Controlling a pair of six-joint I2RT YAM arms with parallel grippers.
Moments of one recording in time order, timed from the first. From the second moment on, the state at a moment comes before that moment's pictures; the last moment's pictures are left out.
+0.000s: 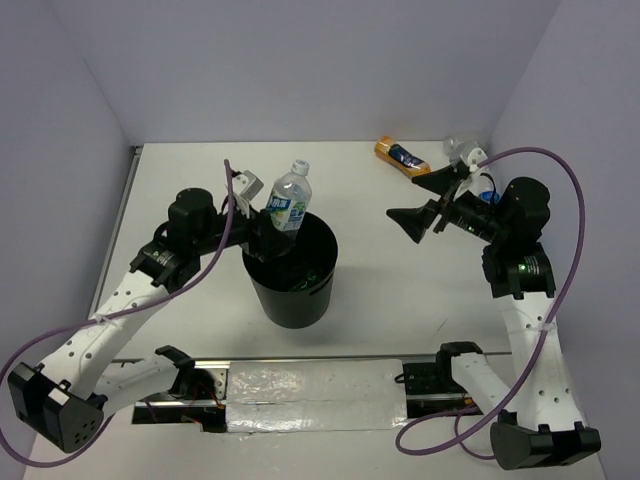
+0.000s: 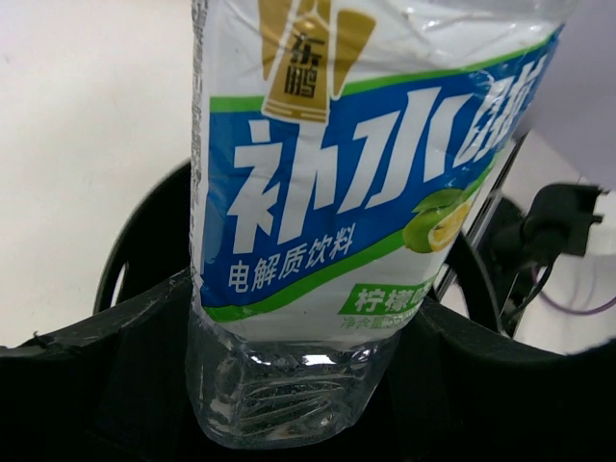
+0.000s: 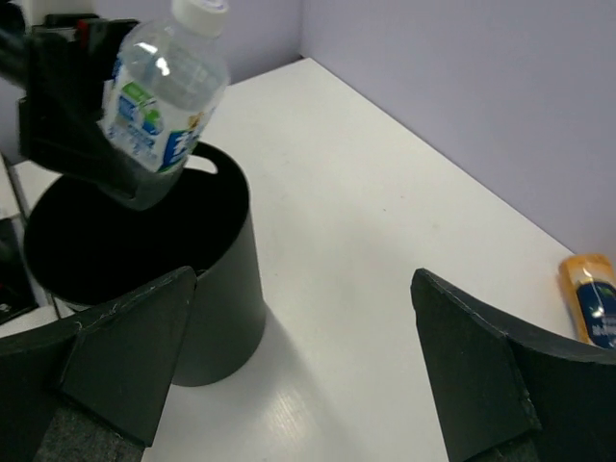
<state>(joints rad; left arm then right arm) -0.46 1.01 0.98 -0.23 0.51 -0.23 0.04 0.84 1.11 -0.27 -0.88 -0.04</state>
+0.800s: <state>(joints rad) -0.48 0.80 0.91 -0.32 0.44 -0.18 -0.23 1.43 1.16 -0.34 -0.10 -0.23</state>
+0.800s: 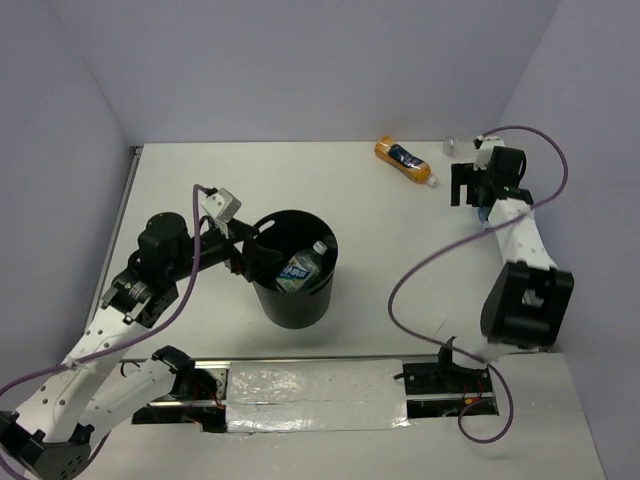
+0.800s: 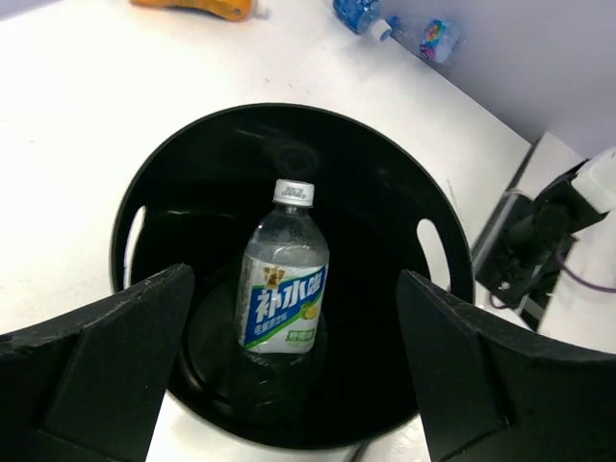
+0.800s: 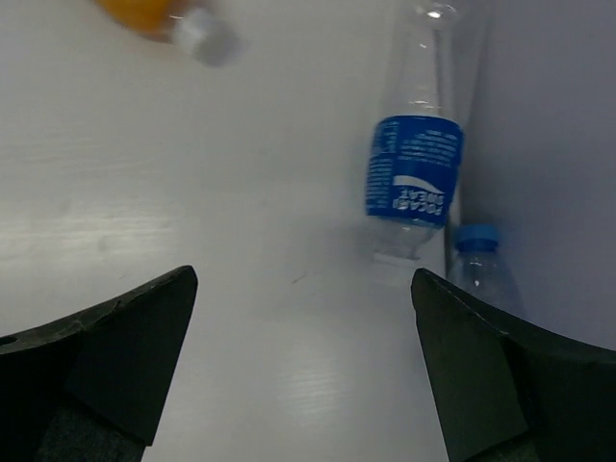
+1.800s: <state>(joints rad) -0.48 0.59 0.78 -0.29 0.10 -0.13 -0.33 2.34 1.98 -0.55 0.22 -0.23</state>
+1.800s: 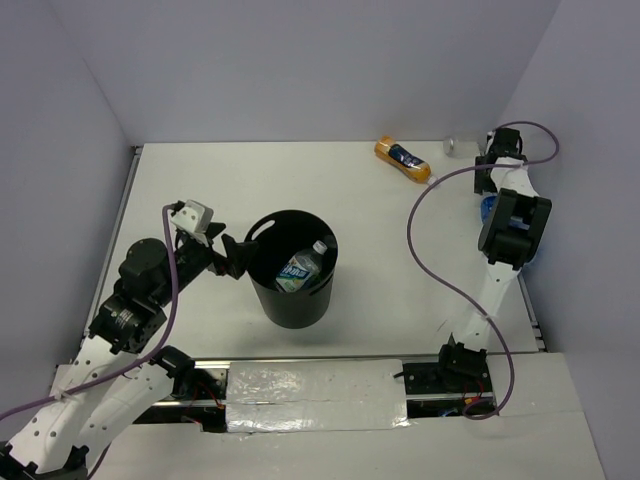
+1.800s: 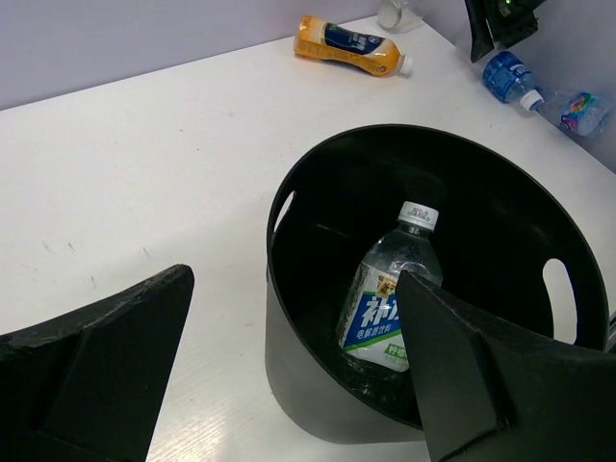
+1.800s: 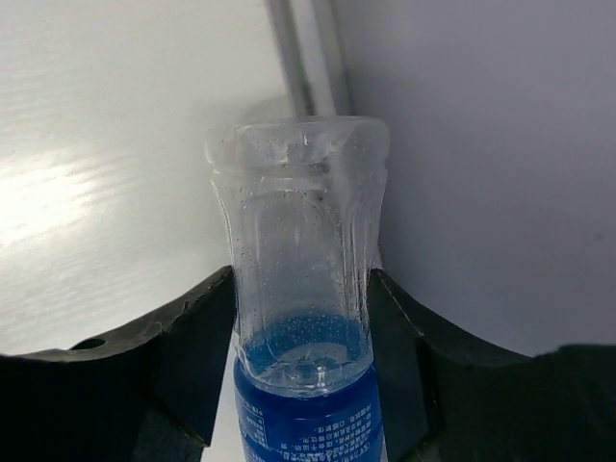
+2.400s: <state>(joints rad) -0.45 0.57 0.77 -0.27 0.09 -0.13 -0.17 1.54 1.65 -0.70 -0.56 -0.26</state>
